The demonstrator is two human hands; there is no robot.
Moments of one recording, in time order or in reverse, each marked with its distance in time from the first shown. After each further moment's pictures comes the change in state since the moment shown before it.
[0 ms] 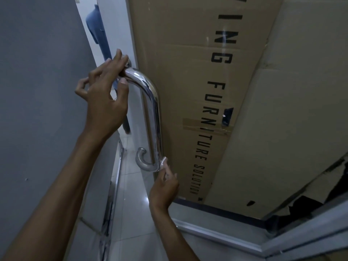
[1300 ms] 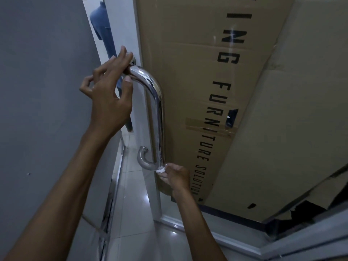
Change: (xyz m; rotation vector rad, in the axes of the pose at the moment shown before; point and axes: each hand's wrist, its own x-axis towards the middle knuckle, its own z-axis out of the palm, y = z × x) left_hand -0.001 0.002 0.003 0.002 0.021 -0.003; right_hand 0.063 -0.017 -0.024 0.166 -0.401 0.522
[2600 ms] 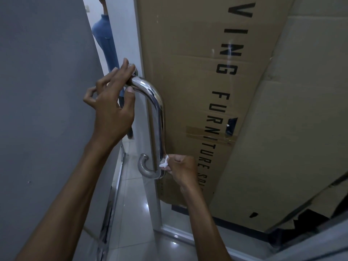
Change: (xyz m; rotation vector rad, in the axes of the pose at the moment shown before) left_hand -0.002 0.001 -0.001 -0.012 0.003 -0.008; right_hand -0.042 -0.068 -0.001 -0.280 -0.089 -0.287
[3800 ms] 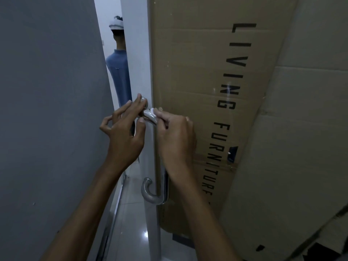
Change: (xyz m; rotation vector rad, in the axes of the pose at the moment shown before) left_hand 0.002 0.001 -0.002 0.019 0.029 0.023; right_hand -0.056 -0.169 0.036 -0.497 0.282 -0.835
